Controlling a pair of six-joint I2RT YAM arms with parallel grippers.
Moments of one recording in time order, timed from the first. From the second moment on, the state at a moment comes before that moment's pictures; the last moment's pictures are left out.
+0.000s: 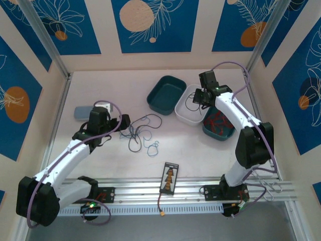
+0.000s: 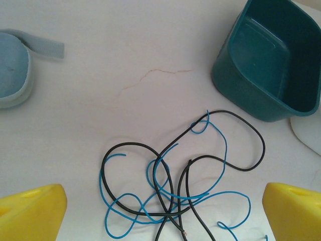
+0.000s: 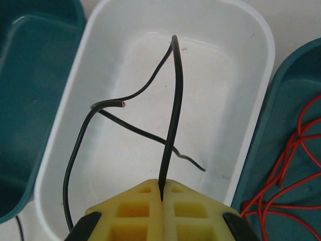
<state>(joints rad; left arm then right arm) -0.34 1.05 0.68 -0.29 0.00 -0.46 0.25 1.69 1.37 -0.70 0.13 0.47</state>
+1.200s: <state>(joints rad) -0.34 1.09 0.66 -0.30 -0.05 -0.51 0.53 1.63 1.33 -0.65 0.16 0.44</state>
